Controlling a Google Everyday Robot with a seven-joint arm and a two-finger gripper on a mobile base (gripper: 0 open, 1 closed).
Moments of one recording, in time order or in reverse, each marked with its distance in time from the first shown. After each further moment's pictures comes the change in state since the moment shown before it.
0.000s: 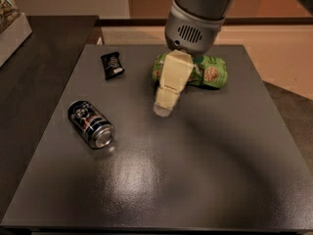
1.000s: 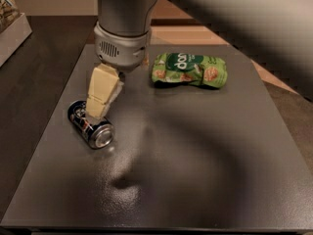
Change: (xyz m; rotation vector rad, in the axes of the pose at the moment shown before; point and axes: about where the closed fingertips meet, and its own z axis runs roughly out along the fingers) arm -0.091 0.035 0.054 -0.046 0.064 0.164
